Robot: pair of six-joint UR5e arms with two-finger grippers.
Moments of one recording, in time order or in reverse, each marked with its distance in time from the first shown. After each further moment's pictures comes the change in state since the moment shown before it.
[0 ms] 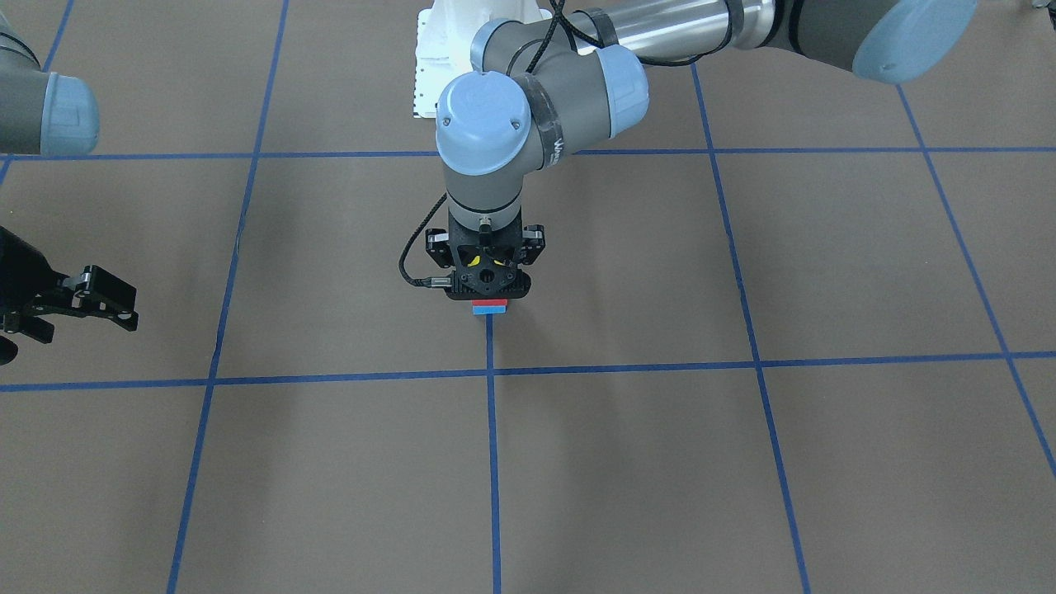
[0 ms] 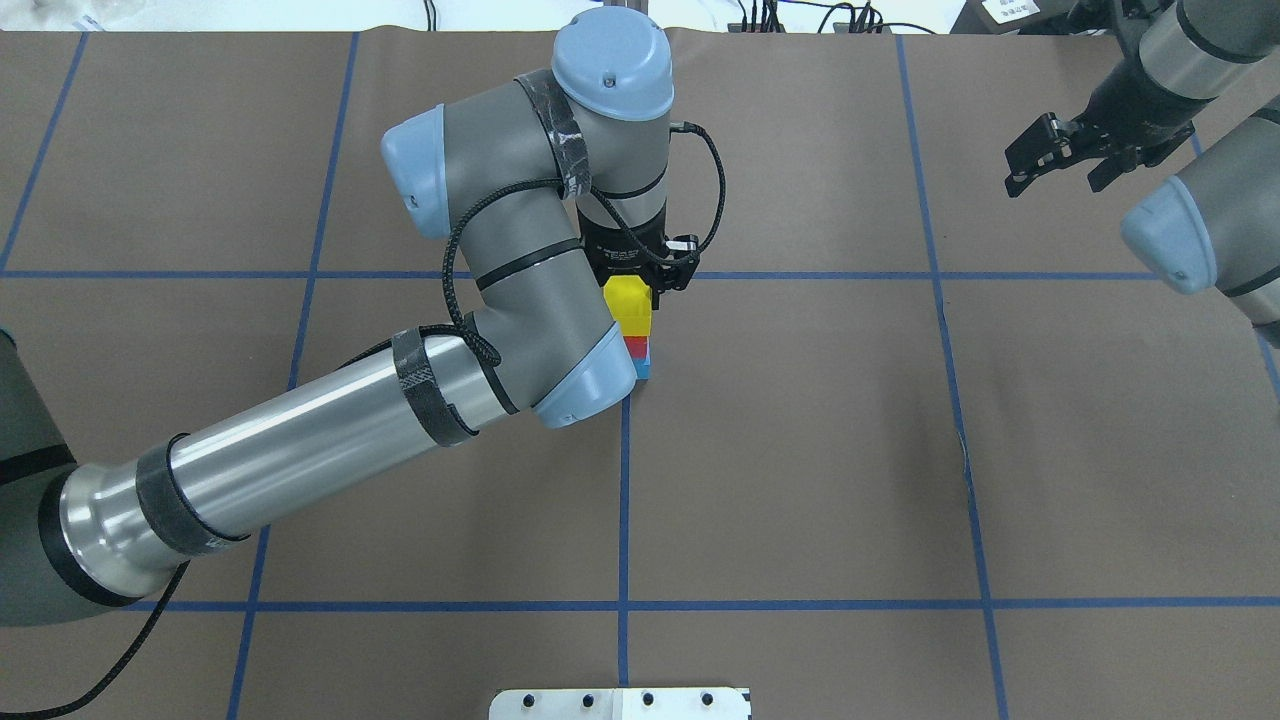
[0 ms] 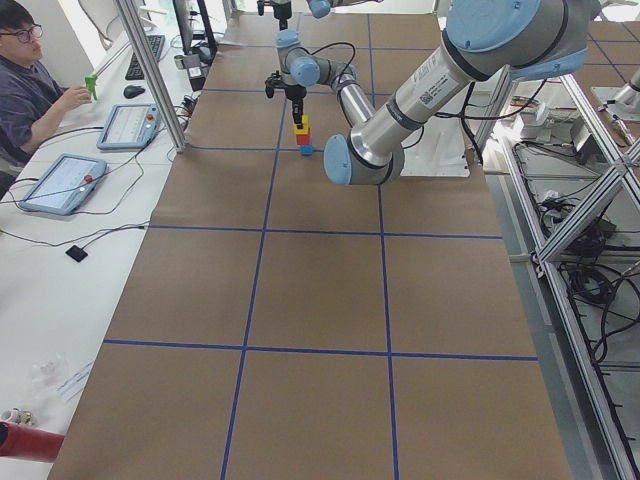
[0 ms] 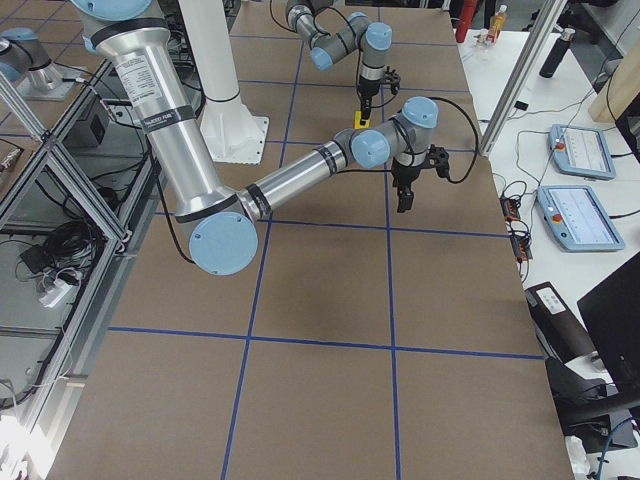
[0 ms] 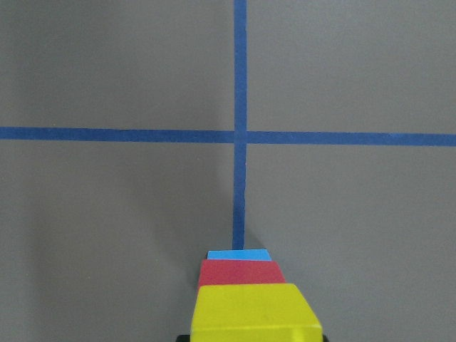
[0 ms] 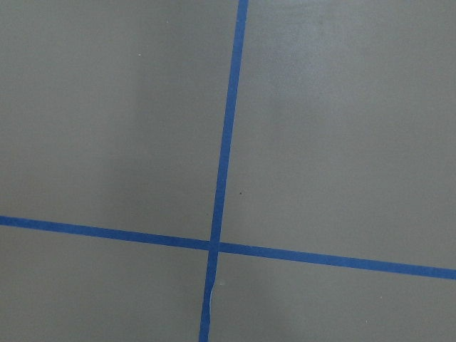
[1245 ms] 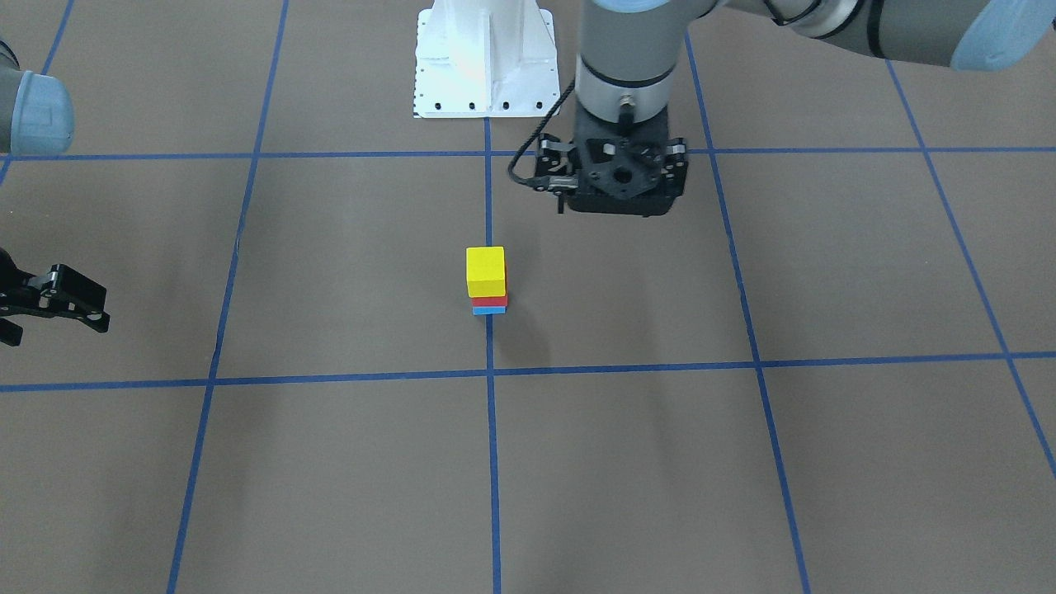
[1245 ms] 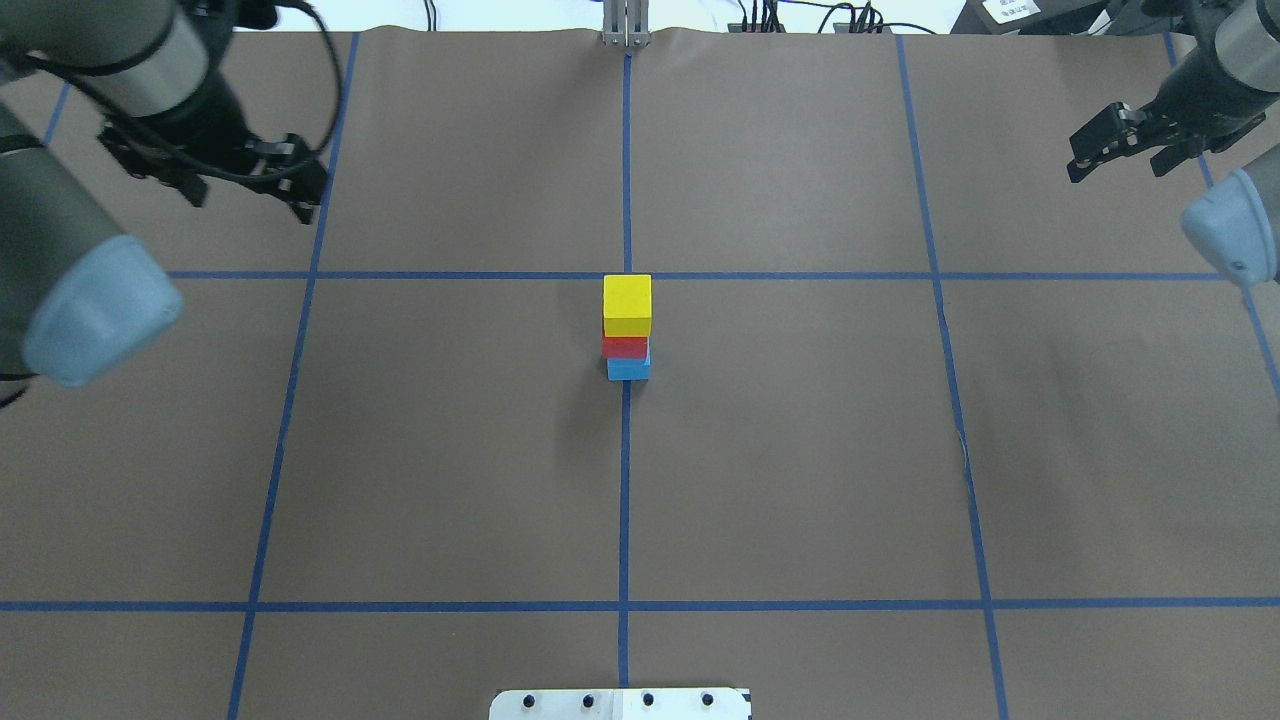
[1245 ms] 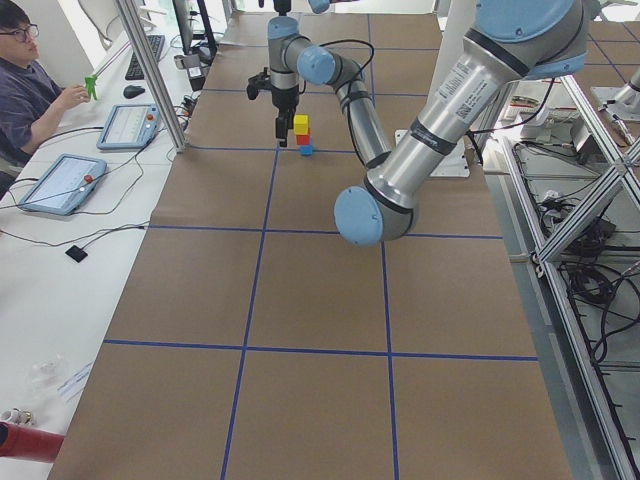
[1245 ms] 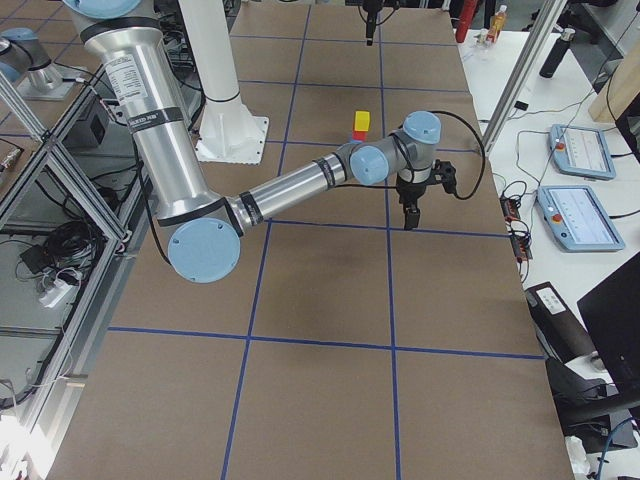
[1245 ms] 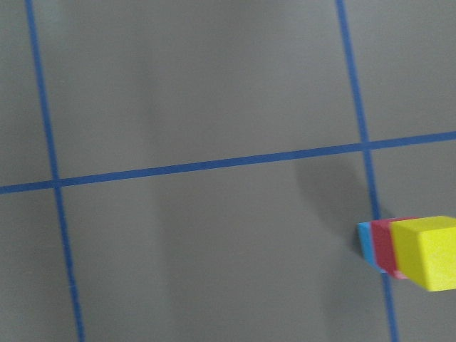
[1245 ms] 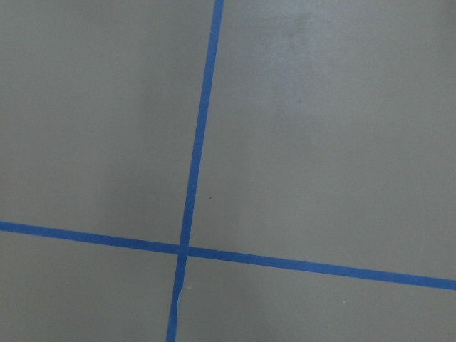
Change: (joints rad) left arm -0.375 0.556 -0.668 0.290 -0.018 0.518; right arm 0.086 -0.075 -0.036 0.087 -0.038 -0.046
